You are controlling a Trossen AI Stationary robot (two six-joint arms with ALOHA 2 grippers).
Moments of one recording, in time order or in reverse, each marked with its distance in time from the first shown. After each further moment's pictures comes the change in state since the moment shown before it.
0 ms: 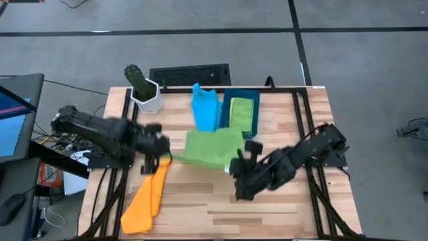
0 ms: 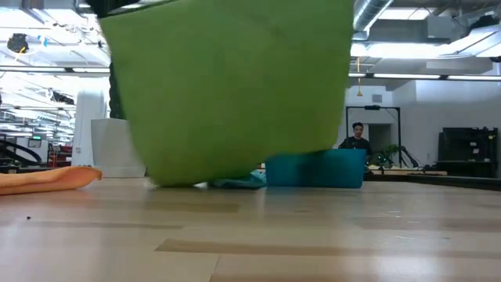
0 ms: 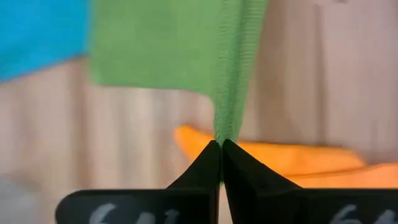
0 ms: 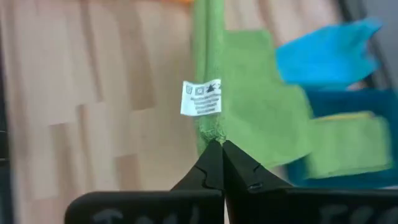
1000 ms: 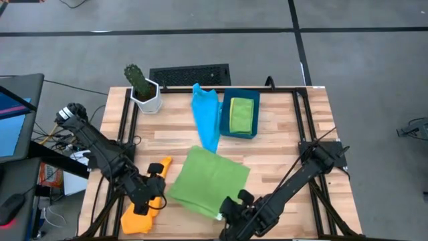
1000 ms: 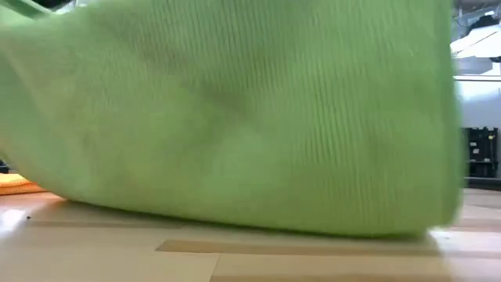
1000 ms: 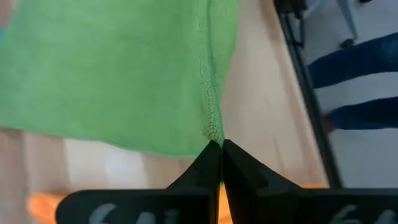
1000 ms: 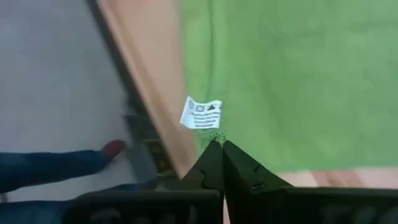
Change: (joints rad) left arm -0.441 0.009 -0.301 0.539 -0.041 -0.268; right arm 0.185 0.264 -0.089 0.419 -0.151 0.530
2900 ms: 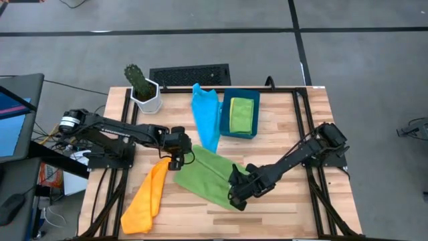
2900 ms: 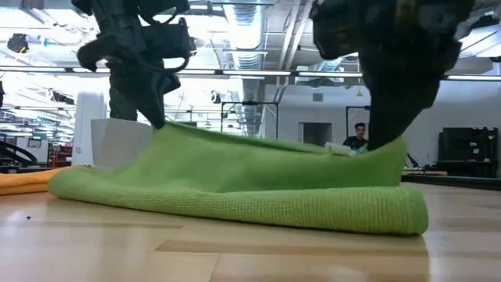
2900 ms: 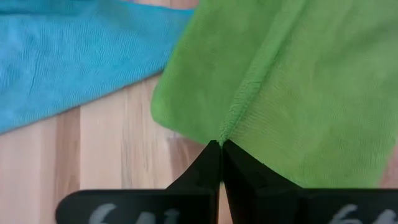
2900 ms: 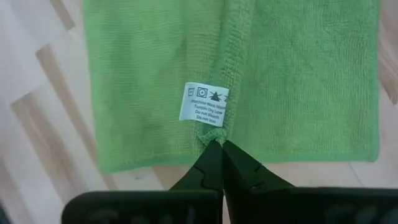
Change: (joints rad) left arm 0.696 0.118 -0.148 0.194 0.088 0.548; right arm -0.209 -0.287 -0.695 0.327 -0.156 -0.184
